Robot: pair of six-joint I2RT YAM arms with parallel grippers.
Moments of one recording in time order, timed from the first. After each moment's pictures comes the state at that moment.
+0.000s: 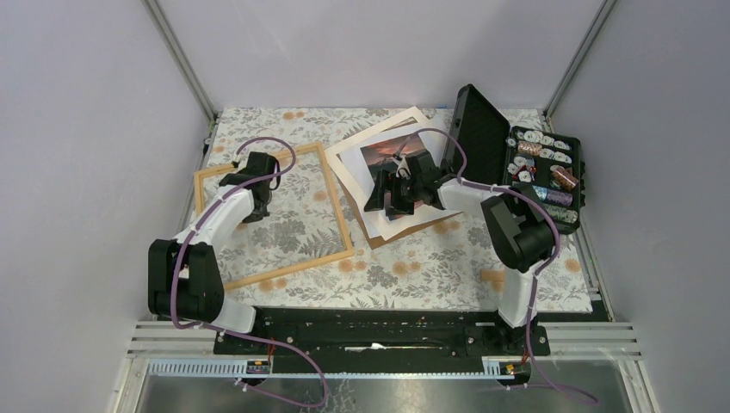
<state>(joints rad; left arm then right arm) -0.13 1.45 1.02 -0.77 -0.54 -0.32 0.51 1.90 1.15 -0.06 -0.49 0.59</state>
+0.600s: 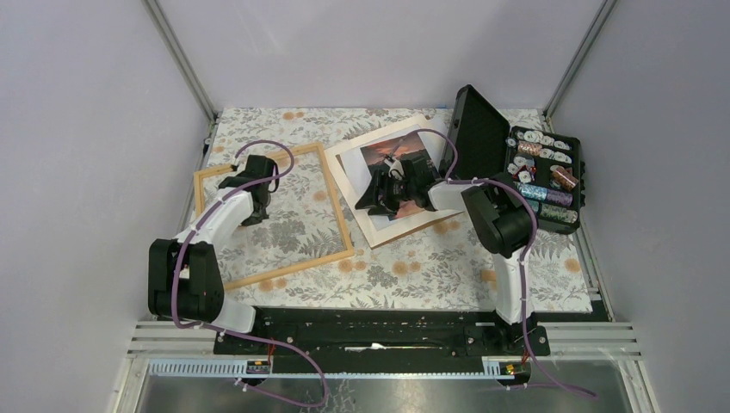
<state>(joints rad) -0.11 1.45 0.99 -0.74 -0.53 -0.32 0.51 2.10 1.20 0.20 -0.69 0.78</state>
